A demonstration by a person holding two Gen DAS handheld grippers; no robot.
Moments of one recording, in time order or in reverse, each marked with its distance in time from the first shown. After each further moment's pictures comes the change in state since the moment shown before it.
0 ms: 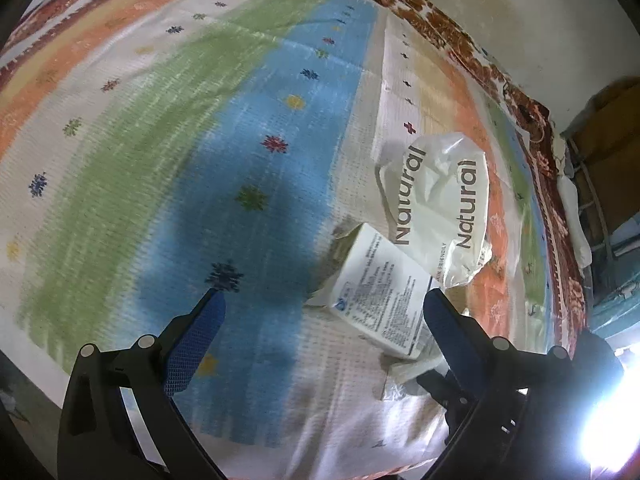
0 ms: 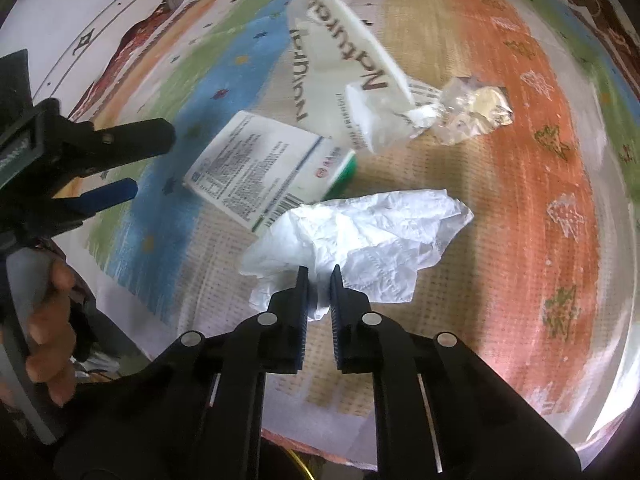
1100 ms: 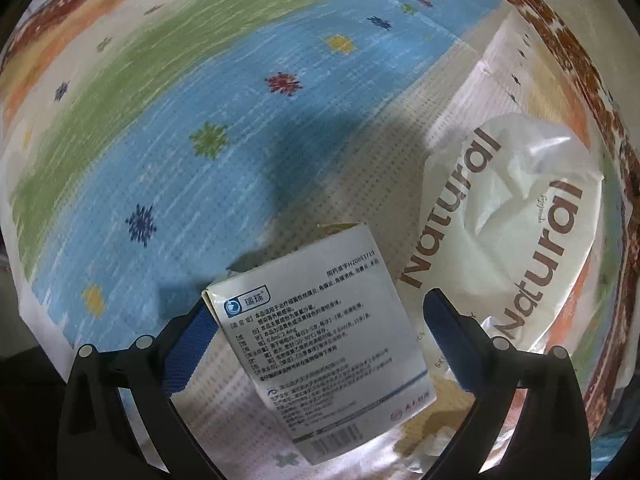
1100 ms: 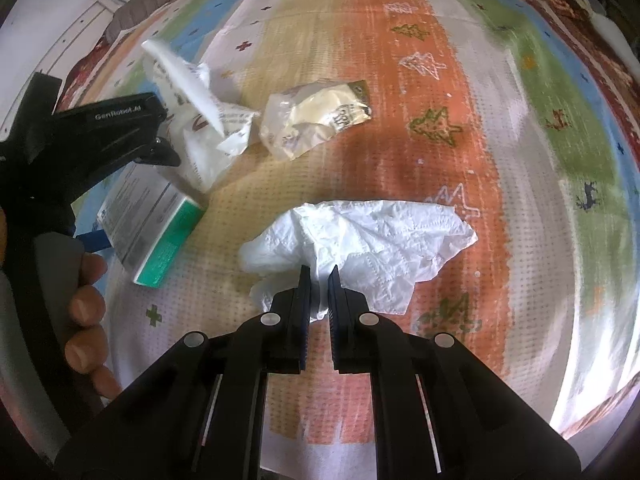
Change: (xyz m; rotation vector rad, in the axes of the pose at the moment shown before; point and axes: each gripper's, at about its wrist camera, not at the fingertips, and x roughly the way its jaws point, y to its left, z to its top) left arm 0.079 -0.050 0.012 -0.326 0.082 0.343; right arm -0.015 -0.081 0.009 0.141 -0.026 -0.120
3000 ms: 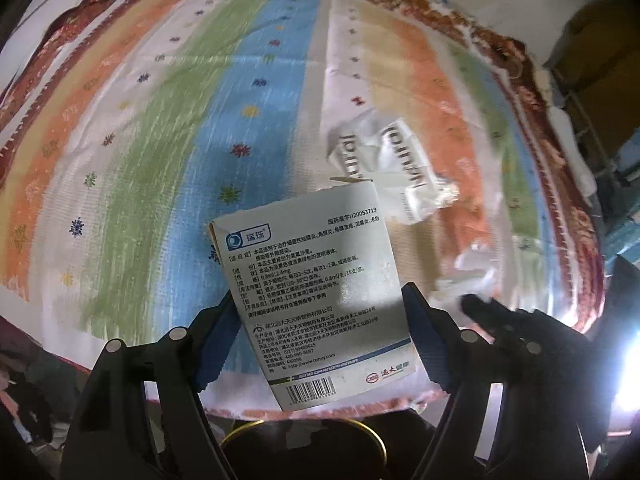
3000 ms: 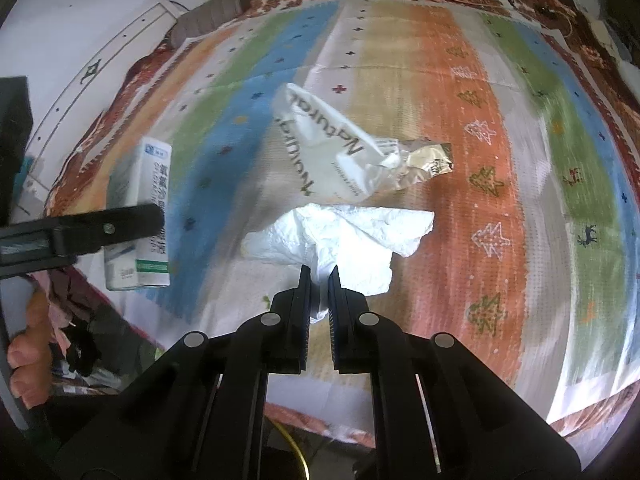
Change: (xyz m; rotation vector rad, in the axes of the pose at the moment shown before) left arm -0.138 0.059 -0.033 0.567 -0.032 -0.249; right arm -0.075 0.062 -0.014 -0.131 -0.102 0.114
